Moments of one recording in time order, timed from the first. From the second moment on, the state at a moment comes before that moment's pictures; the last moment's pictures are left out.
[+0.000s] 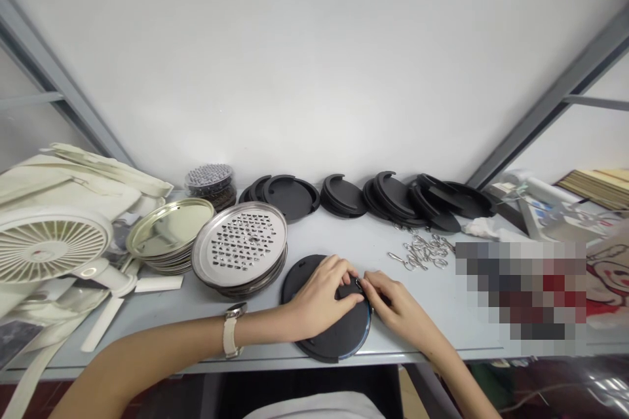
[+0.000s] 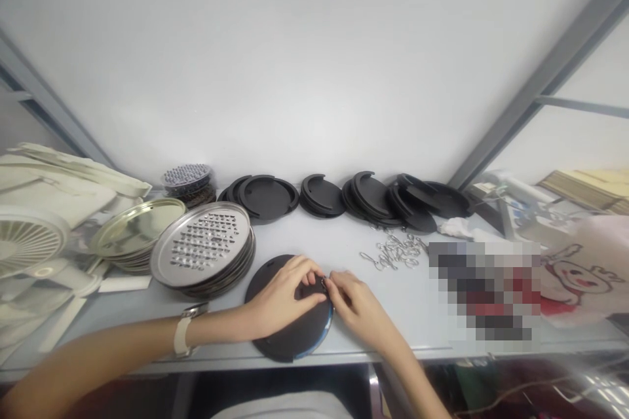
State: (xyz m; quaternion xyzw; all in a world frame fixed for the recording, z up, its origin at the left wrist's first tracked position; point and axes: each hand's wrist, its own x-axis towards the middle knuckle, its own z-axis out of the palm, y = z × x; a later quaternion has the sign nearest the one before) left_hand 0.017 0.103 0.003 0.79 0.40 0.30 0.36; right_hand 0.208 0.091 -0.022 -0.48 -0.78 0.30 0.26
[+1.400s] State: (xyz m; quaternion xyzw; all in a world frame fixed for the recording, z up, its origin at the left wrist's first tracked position) left_hand 0.019 0.103 0.006 0.82 0.38 0.28 0.34; right_hand 0.207 0.090 -0.021 -0.48 -0.78 0.29 0.26
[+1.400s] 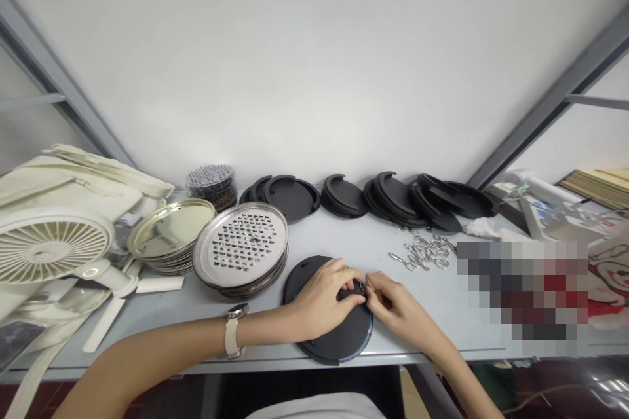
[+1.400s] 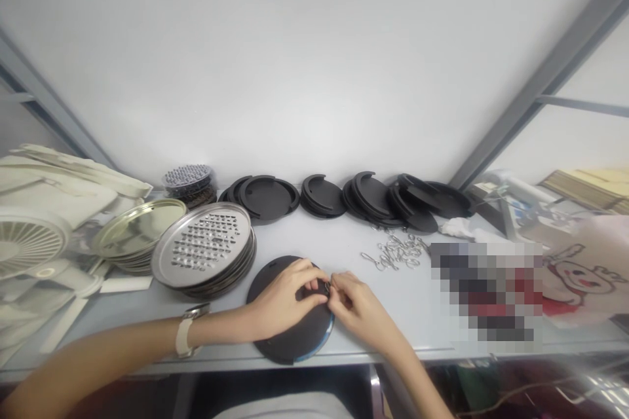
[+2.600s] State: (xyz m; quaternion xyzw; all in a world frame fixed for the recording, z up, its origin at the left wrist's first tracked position) left_hand 0.019 0.103 0.004 0.80 0.40 0.29 0.34; right_hand 0.209 0.090 -0.017 -0.48 -0.78 0.30 0.26
